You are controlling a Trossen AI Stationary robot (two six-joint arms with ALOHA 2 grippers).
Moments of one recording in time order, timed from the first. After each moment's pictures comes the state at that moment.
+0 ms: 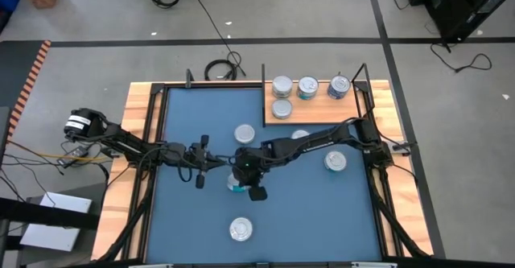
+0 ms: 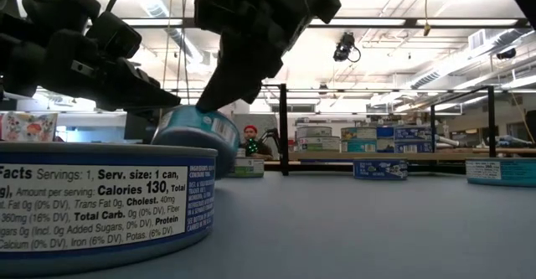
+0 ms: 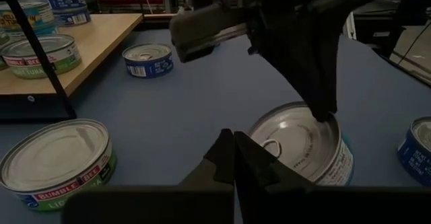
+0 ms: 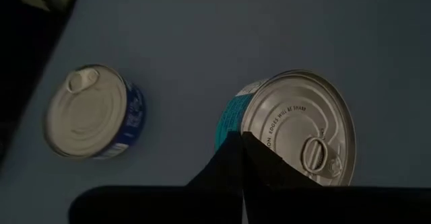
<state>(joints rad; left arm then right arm) -0.15 1.27 0.08 0.99 -0.12 -0.03 0.10 2.10 1.61 -0.41 -0.31 0.01</state>
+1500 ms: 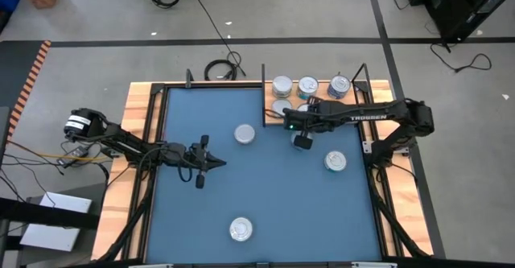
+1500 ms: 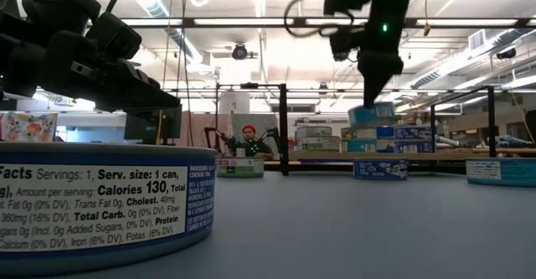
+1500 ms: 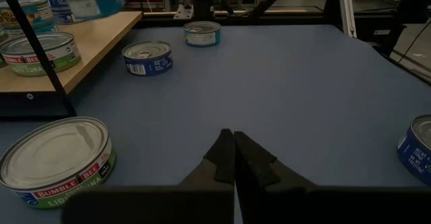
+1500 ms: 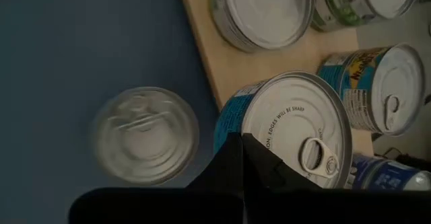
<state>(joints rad) -0.15 1.27 0.08 0.98 -0.12 -0.03 -0.16 1.57 1.22 -1.03 0.45 0.11</state>
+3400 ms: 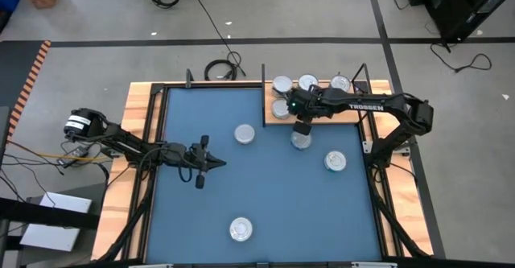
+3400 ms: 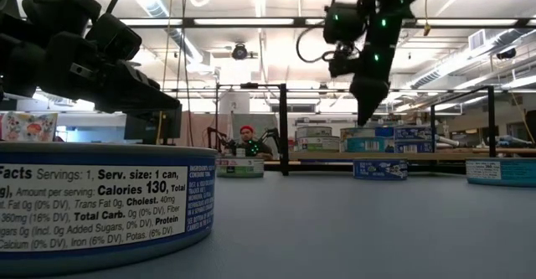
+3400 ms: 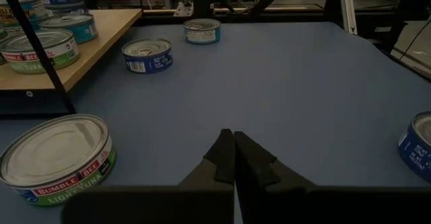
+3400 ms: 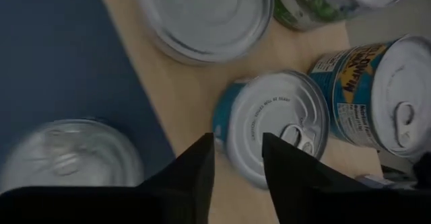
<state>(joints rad) -0.15 1.27 0.08 0.97 -0.12 -0.03 -0.36 1.57 1.14 -0.83 0.36 -0.05</state>
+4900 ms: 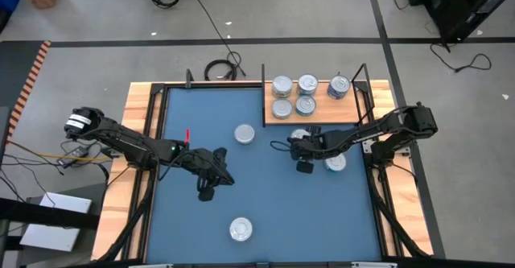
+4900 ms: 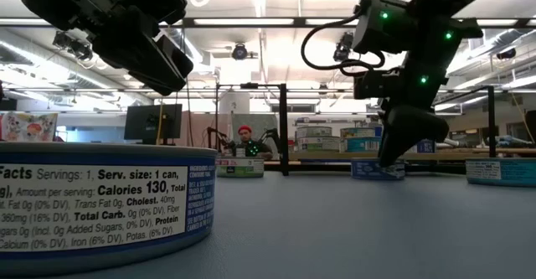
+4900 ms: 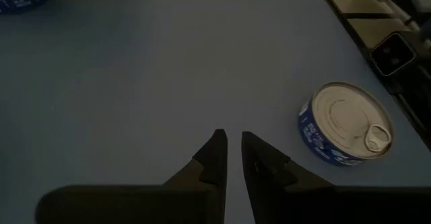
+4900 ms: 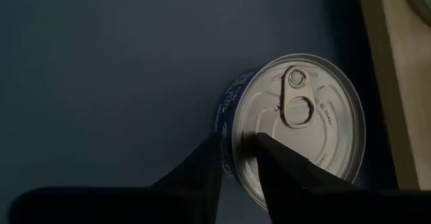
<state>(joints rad) -0.23 1.27 0.60 0.04 0.08 -0.13 0.03 1.57 0.77 -0.50 0.40 0.21</state>
